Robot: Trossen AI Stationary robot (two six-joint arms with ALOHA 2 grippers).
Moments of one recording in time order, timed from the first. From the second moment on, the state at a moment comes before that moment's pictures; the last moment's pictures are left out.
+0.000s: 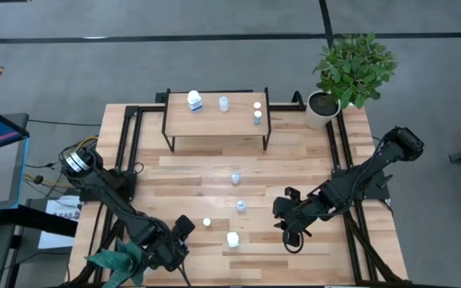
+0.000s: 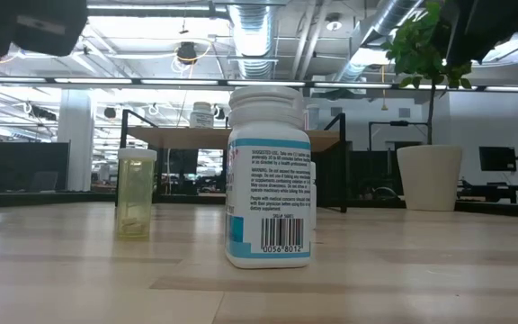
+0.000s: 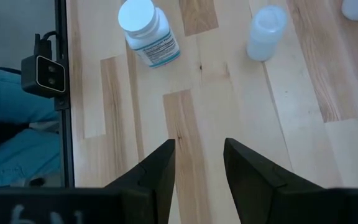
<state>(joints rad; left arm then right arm) -0.76 1.70 1.17 -0.80 -0.12 0.00 0.57 1.42 1.06 -0.61 0.18 0.75</state>
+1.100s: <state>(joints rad) 0.10 1.40 1.66 -1.26 -0.24 0.35 0.56 1.42 1.06 -0.60 0.18 0.65</state>
